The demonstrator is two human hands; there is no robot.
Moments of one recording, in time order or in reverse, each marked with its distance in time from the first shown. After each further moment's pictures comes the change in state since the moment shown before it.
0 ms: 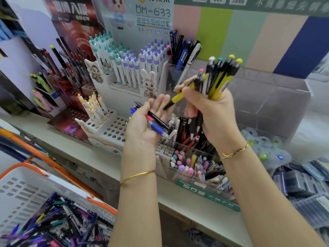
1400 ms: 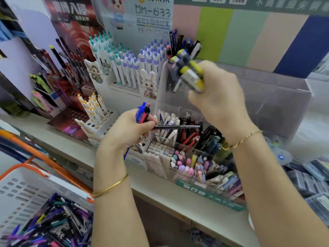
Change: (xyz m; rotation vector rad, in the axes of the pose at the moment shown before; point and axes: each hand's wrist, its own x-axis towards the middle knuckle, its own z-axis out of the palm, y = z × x) left_hand -0.010 0.041 -0.031 1.600 -0.054 0.284; right_hand 0.018 -0.034 0.004 -1.251 0.061 -0.084
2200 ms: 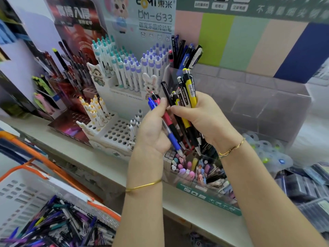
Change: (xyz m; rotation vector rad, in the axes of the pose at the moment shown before) left_hand 0.006 0.032 0.057 -1.191 -0.046 -0.225; right_hand -0.011 0.003 0.036 0.901 -0.297 0.315
